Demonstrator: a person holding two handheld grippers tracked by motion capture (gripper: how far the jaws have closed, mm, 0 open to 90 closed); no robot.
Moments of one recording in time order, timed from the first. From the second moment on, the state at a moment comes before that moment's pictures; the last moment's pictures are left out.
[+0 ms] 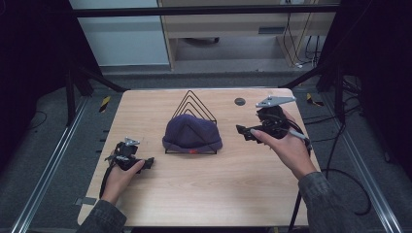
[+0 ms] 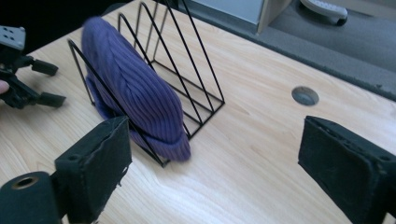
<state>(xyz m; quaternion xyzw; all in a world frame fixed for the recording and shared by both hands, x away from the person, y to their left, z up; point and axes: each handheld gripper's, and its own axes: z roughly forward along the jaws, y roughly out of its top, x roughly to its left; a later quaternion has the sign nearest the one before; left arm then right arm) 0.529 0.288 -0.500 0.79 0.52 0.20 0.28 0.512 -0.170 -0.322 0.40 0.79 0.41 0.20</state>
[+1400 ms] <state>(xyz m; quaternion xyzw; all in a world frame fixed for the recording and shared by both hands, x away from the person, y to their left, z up) 0.528 0.288 -0.501 0.79 0.51 0.20 0.28 0.490 -0.220 -0.501 0.51 0.78 0.34 0.15</state>
